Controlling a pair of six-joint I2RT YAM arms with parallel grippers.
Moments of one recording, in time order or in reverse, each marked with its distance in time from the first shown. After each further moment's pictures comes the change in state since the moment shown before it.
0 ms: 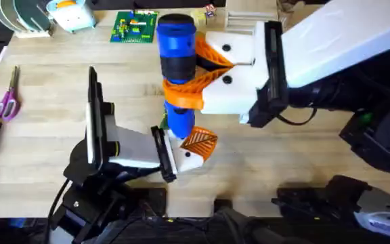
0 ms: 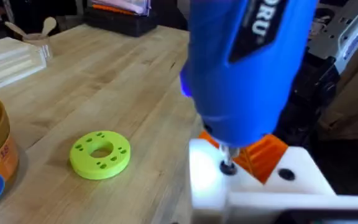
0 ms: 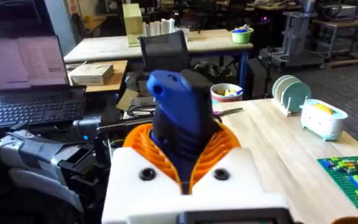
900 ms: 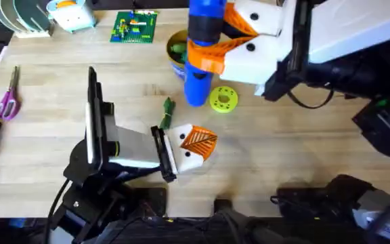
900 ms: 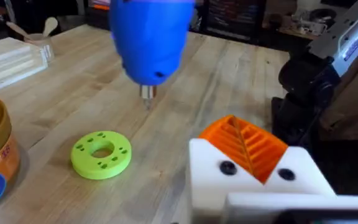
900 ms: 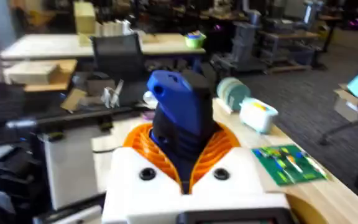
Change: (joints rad) left arm 0.000 0.000 0.000 0.000 -0.003 -0.001; right arm -0.148 -0.019 0.001 0.022 0.000 -0.067
